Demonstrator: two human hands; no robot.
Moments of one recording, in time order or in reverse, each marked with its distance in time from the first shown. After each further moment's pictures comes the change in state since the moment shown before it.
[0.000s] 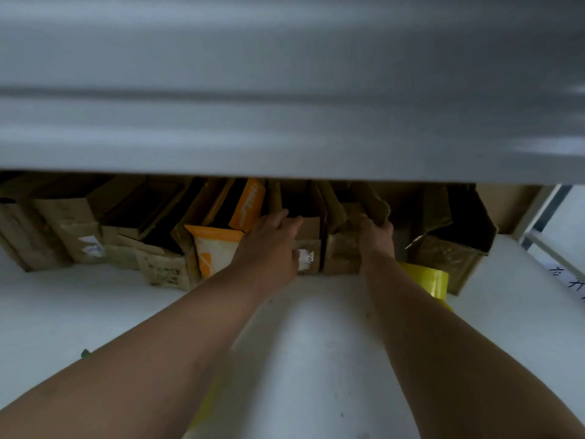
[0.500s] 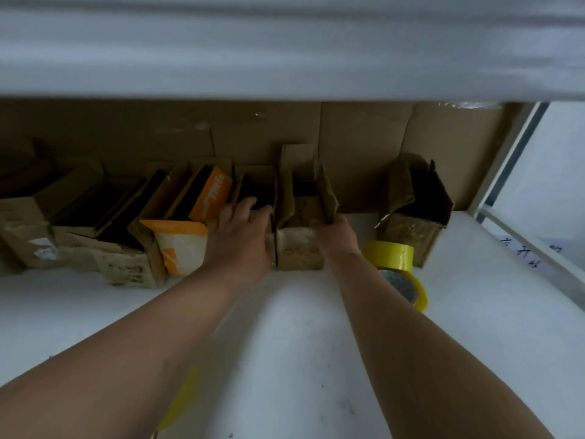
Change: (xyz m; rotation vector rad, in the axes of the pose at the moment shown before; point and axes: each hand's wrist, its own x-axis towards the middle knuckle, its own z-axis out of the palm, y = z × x) left_hand -0.014 0.002 0.004 0.123 0.054 -0.047; right_hand -0.038 0.010 0.000 -0.397 -0.113 -0.159
